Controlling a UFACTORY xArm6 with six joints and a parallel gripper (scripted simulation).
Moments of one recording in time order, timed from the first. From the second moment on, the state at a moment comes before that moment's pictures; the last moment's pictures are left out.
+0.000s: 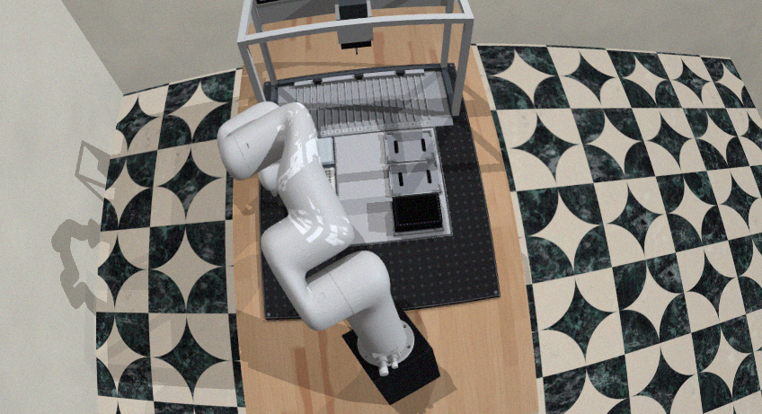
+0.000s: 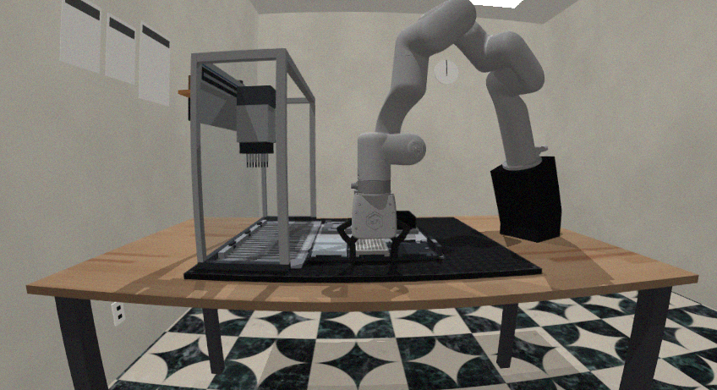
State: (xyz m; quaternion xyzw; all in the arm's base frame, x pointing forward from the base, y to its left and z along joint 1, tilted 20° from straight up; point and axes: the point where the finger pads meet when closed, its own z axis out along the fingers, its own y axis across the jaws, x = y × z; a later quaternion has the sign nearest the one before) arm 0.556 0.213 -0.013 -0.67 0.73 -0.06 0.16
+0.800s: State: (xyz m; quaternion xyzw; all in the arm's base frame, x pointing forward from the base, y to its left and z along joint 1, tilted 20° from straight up) arm 0.555 0.202 -0.015 -0.67 0.73 -0.06 0.16
